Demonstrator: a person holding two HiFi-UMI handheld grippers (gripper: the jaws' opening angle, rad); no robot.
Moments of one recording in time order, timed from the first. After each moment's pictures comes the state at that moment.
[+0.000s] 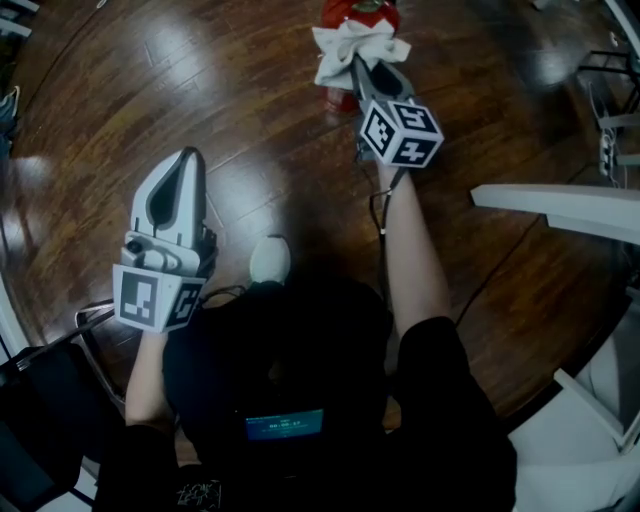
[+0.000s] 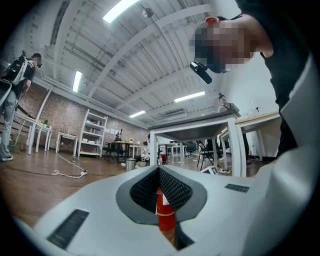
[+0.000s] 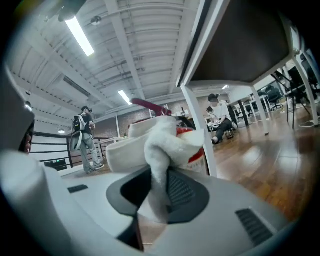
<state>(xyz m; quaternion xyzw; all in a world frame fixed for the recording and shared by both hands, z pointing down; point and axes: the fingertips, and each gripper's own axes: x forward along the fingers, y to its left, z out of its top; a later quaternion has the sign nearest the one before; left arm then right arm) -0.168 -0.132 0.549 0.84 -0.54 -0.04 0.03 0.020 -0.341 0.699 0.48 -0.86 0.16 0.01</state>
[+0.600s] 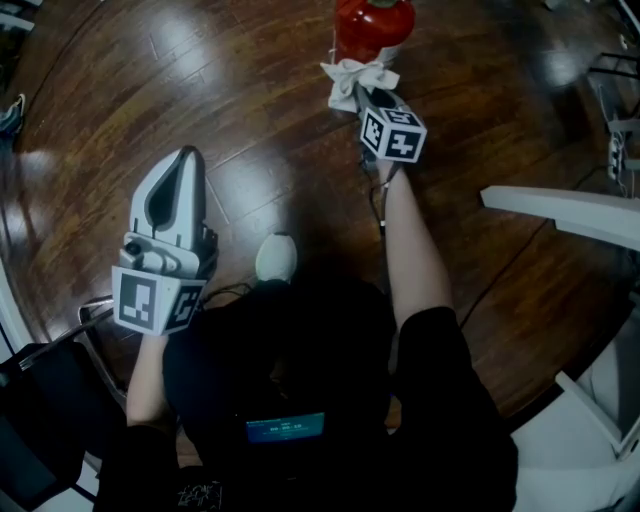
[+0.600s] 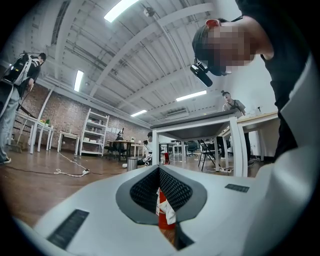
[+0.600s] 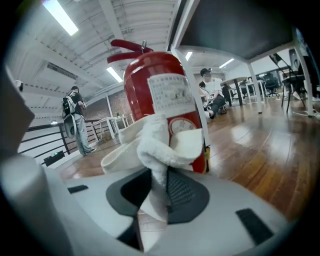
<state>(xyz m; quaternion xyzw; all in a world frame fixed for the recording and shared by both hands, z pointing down) -0.178 -0.133 0.554 0.84 -0.55 -0.04 0.04 0.020 -0.343 0.841 0.49 -0.83 0.24 0.12</state>
